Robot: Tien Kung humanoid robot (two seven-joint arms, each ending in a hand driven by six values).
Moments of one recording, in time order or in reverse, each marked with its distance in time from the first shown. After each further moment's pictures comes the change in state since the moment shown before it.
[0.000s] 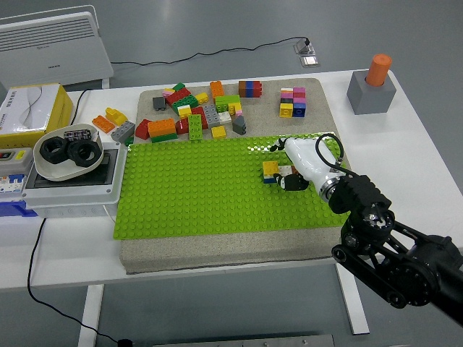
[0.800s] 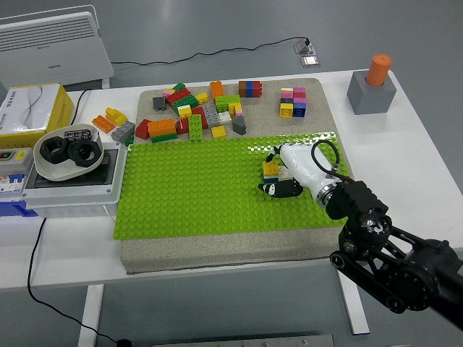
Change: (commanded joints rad) left arm -0.003 0.000 -0.001 0.000 -0.001 0.001 -0.003; right arm 0.002 0.006 -0.035 -0.018 0.018 -0.022 0.014
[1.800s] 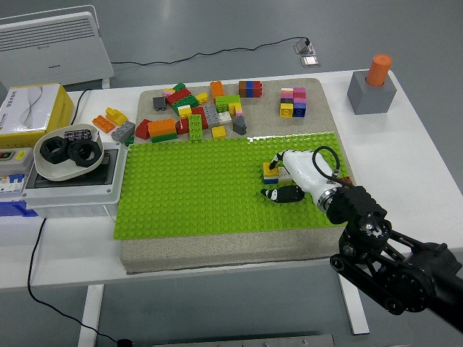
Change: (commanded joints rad) left arm -0.002 -0.001 -0.005 0.000 0.004 0.003 -0.002; right arm -0.003 0.006 -0.009 -0.051 0.007 -0.004 0.002
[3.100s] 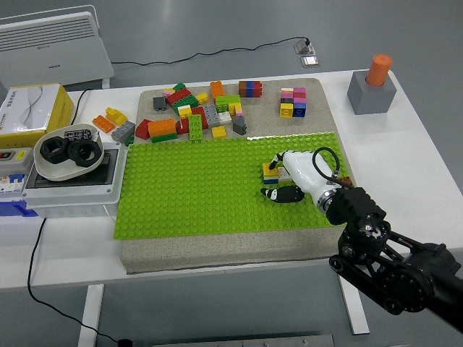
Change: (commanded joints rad) left arm 0.001 0.000 -0.002 0.000 0.000 0.002 -0.001; right arm 0.003 0.000 -0.013 -0.010 0.011 -0.026 0.003
